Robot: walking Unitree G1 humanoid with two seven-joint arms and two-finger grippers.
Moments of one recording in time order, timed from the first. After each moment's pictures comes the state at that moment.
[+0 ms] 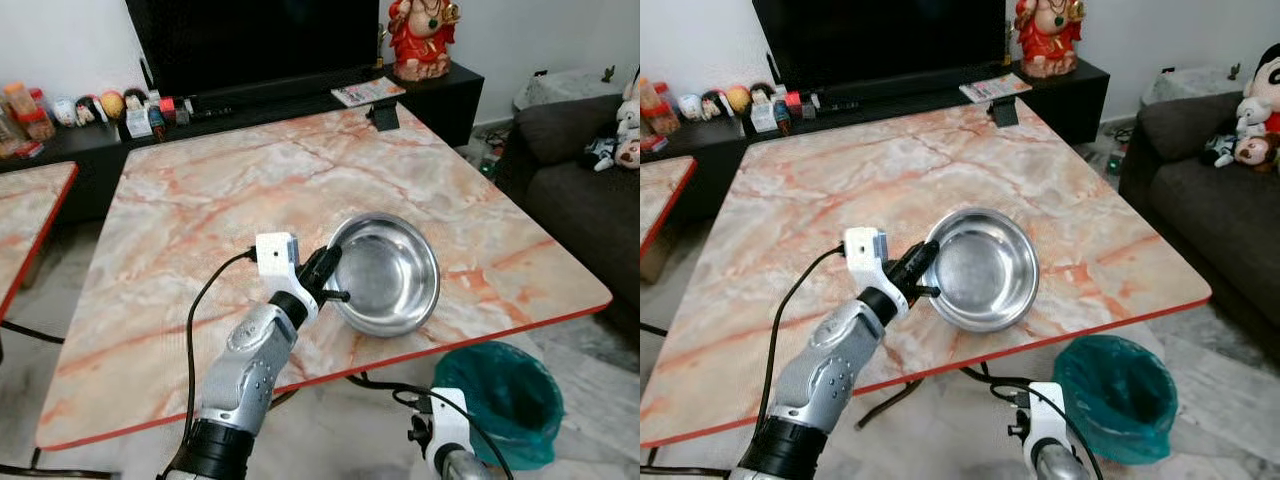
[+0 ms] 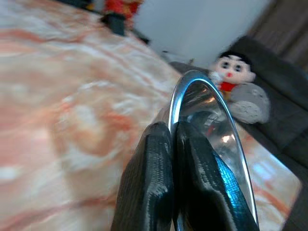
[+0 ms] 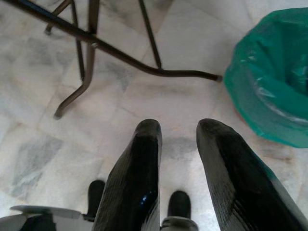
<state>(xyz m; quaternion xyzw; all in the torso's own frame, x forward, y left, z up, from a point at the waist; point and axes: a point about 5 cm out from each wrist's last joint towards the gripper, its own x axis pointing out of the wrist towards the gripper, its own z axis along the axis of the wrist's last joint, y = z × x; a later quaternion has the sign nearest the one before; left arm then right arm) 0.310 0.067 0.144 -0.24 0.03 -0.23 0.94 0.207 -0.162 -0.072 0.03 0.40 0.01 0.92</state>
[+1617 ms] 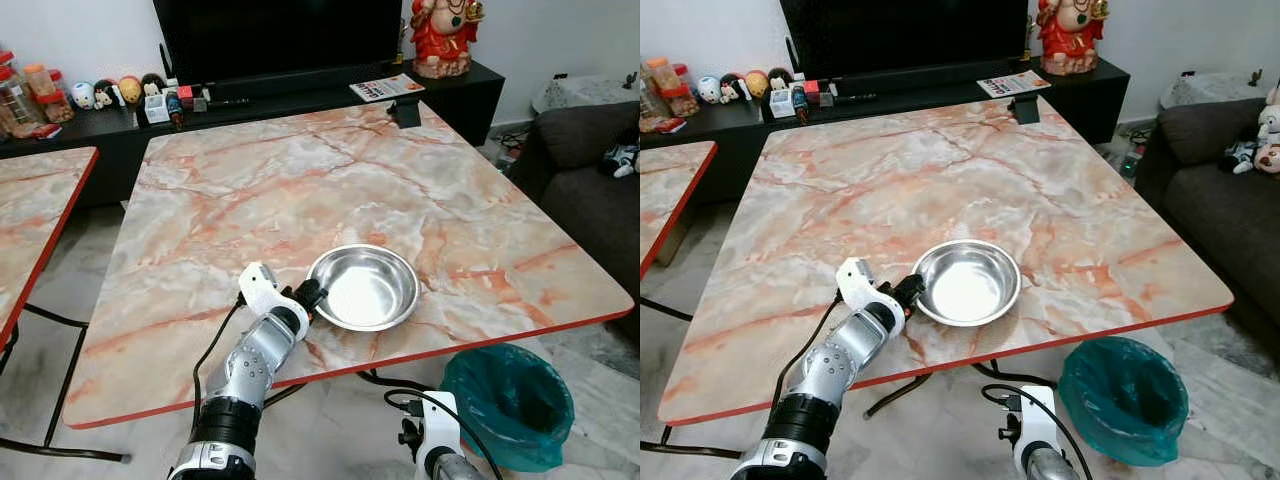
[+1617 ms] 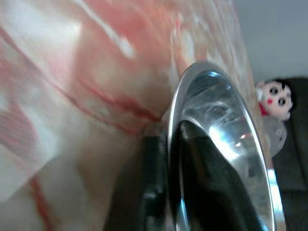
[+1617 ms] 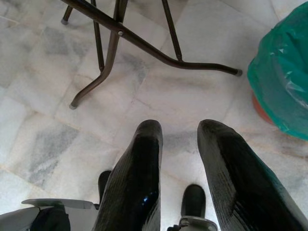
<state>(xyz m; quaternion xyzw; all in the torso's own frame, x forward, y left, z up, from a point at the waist) 0.327 0.059 0.094 -0.44 0.21 -0.10 0.87 0.205 -0.157 -0.073 0.03 0.40 0.00 0.92</state>
